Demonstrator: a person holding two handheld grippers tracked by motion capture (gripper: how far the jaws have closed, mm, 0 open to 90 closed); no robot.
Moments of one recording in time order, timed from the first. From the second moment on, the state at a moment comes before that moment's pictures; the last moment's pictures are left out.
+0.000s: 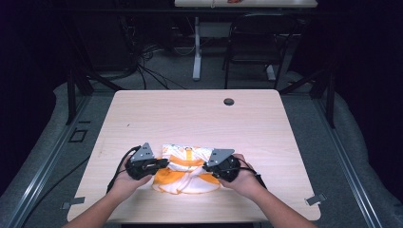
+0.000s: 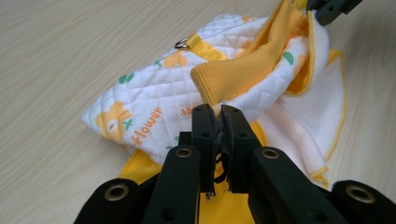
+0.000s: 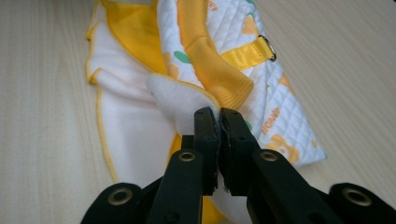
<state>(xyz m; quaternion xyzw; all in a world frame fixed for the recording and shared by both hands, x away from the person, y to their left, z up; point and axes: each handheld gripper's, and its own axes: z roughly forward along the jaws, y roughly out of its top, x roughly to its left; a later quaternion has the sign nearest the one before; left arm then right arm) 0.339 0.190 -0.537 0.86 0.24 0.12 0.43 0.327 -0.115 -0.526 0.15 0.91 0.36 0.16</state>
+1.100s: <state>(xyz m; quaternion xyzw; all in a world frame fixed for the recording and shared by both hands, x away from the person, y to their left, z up) 0.341 0.181 -0.536 0.85 0.27 0.10 0.44 0.333 -0.107 -0.529 0.19 0.89 0.40 0.14</state>
